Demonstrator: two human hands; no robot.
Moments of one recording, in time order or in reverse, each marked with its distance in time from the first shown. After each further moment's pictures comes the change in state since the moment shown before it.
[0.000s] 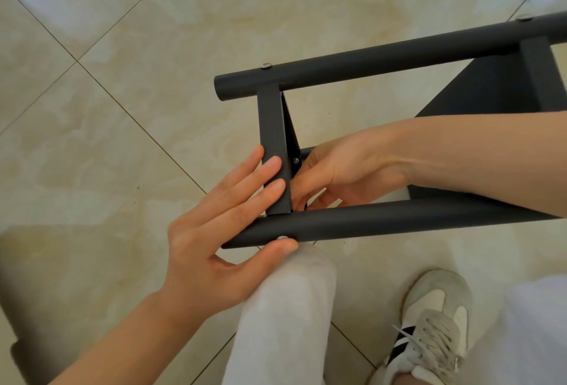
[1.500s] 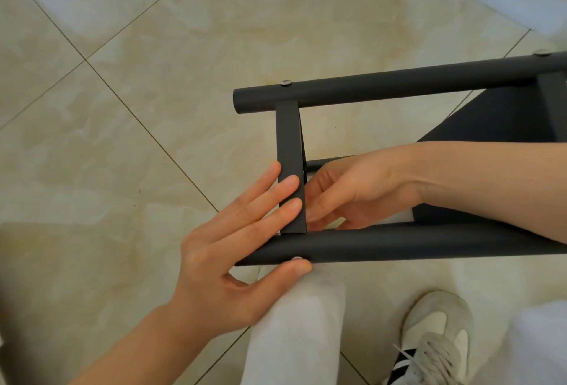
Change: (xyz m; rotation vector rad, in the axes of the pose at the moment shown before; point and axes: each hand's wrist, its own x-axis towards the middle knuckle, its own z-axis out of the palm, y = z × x) left_hand 0.002 -0.001 0.002 -0.100 0.039 -0.002; right_hand 0.004 0.005 -0.010 0.086 -0.164 -0.061
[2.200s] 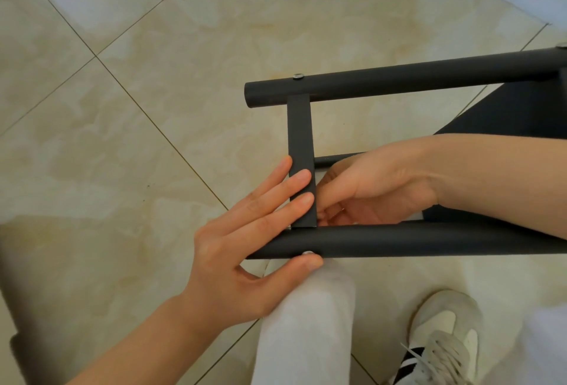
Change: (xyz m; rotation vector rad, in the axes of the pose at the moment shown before) left_hand 0.000 -0.002 0.002 -0.041 0.003 -0.009; right_hand 0.002 -0.008 0.011 0.078 0.078 0.138
